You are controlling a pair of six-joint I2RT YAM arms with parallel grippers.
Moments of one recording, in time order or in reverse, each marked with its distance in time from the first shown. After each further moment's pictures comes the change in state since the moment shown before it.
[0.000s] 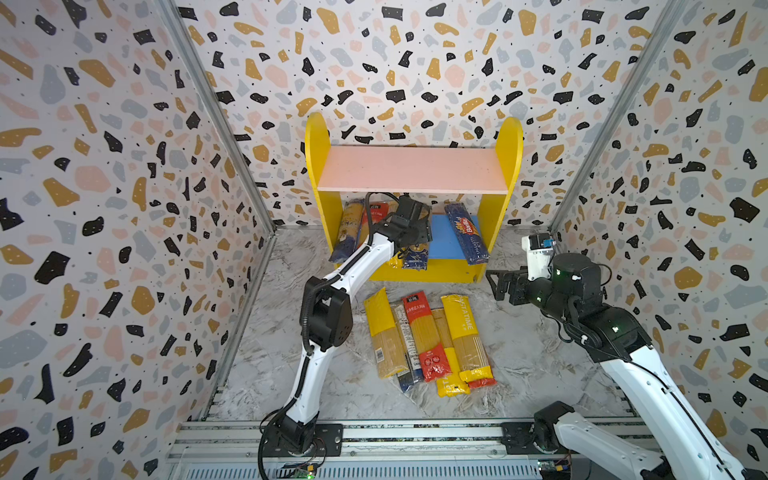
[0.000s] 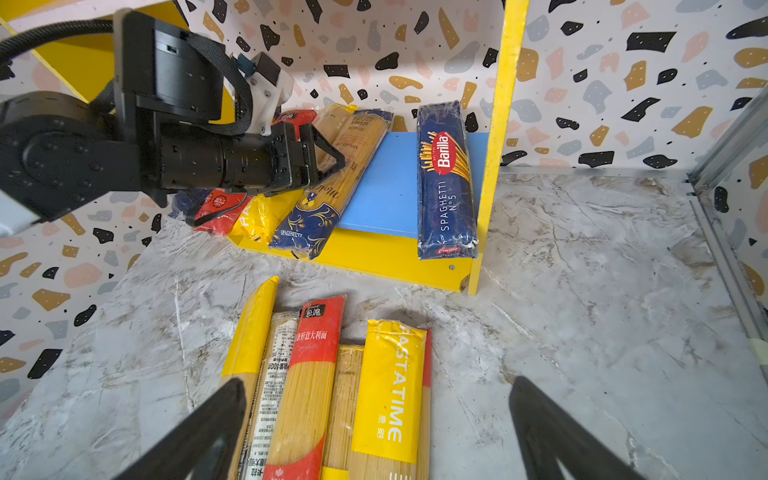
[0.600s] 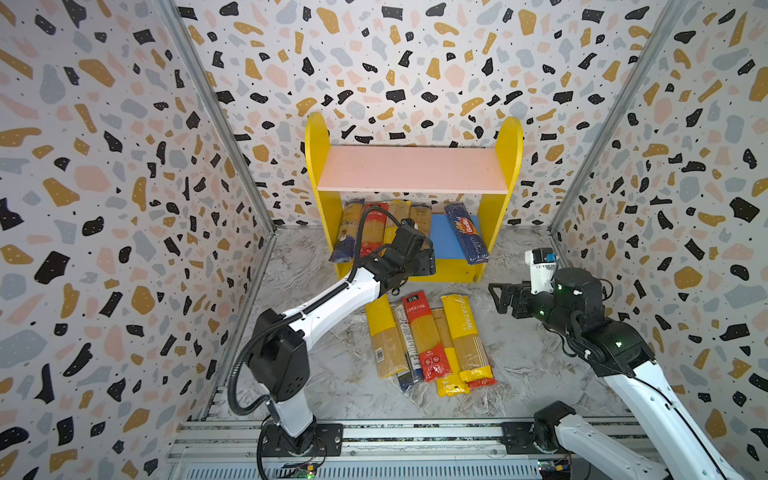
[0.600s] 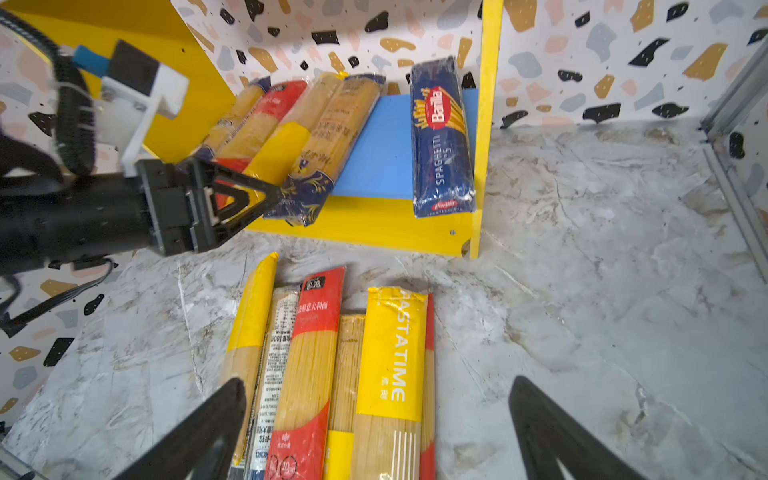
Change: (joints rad) left arm -0.151 -0.552 -0.714 0.168 -0.071 -0.029; right arm 0.006 -0.102 -0.128 -0.034 -0.011 0.069
